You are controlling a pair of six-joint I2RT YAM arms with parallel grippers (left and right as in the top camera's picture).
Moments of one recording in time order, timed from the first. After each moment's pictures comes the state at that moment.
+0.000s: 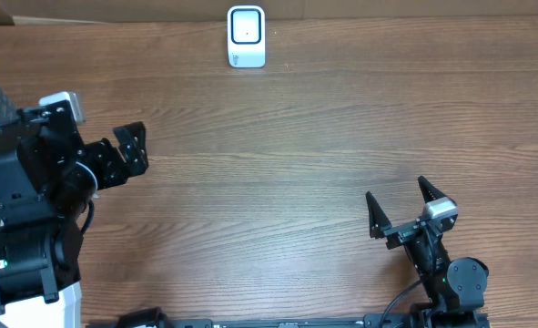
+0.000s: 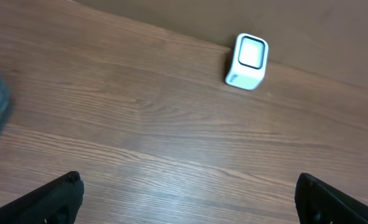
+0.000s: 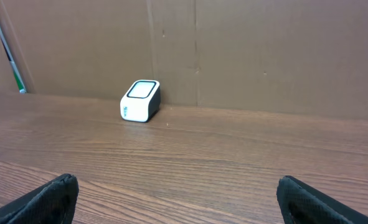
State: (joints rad) left arm 0.20 0.99 1.31 -0.95 0.20 -0.19; right arm 0.05 0.01 0.02 -0.01 -0.25 0.04
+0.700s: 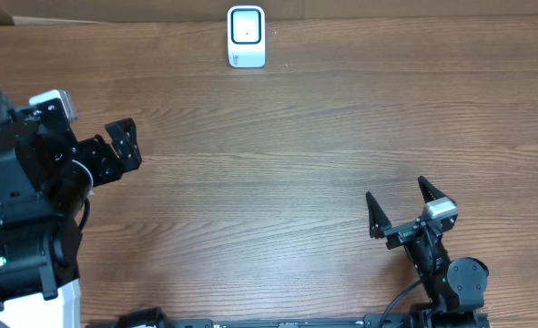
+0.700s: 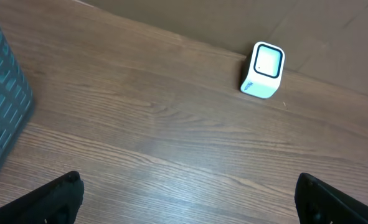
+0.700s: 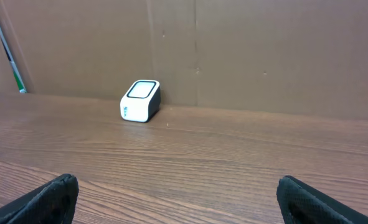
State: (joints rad) left arm 0.20 1.01 1.32 -0.94 0.13 -0.20; right arm 0.05 0.01 0.02 -0.01 -0.25 0.04
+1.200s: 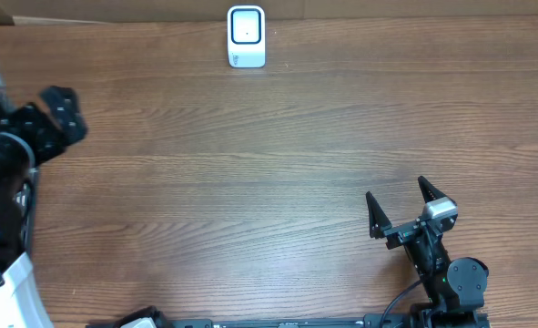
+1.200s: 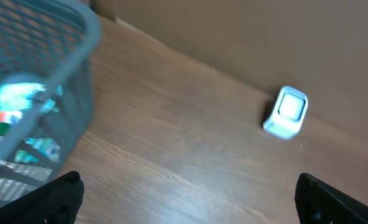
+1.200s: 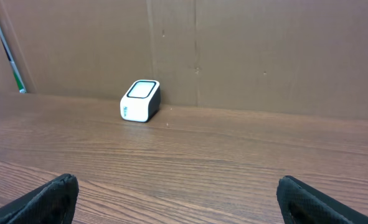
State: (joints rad) left arm 0.38 1.21 1.82 -1.22 0.13 -0.22; right arm 0.05 0.01 0.02 -0.01 -0.25 0.04
